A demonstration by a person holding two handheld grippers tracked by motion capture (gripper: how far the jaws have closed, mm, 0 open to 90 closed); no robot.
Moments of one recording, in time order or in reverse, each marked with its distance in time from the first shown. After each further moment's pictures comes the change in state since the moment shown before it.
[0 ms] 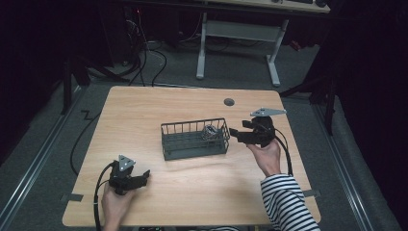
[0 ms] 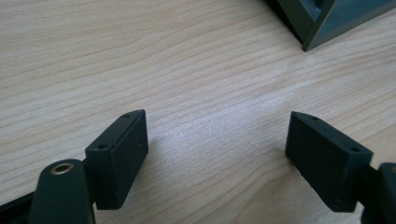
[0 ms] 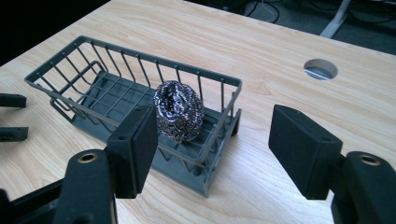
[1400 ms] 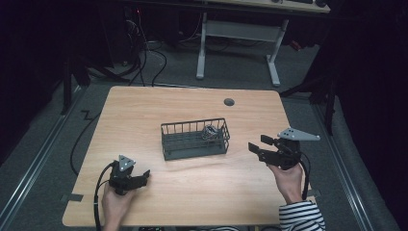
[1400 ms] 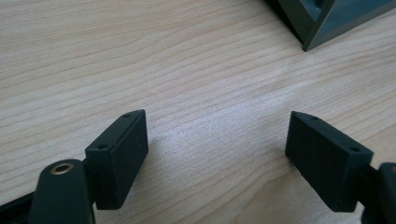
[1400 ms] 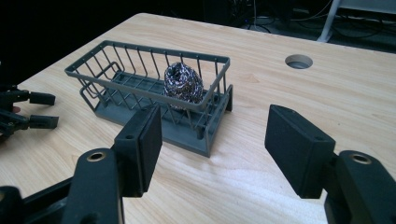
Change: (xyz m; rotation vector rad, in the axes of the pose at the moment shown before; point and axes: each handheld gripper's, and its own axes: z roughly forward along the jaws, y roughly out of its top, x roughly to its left) left arm 0.000 0.000 0.000 0.000 0.002 0.000; right arm 0.001 -0.052 -0.069 -0.120 0.000 0.040
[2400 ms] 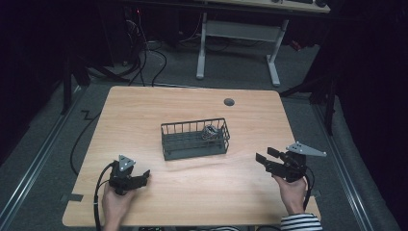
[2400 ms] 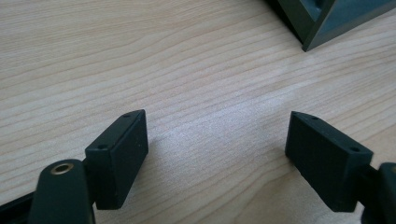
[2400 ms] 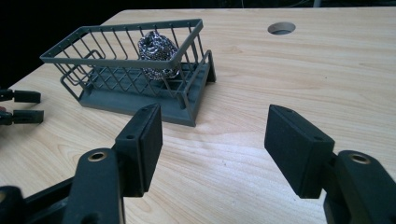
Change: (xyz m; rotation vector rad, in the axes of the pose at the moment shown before) left arm 0.000 0.000 0.000 0.000 0.000 0.000; right arm -0.020 -0.051 -0.004 -0.017 -0.021 0.117
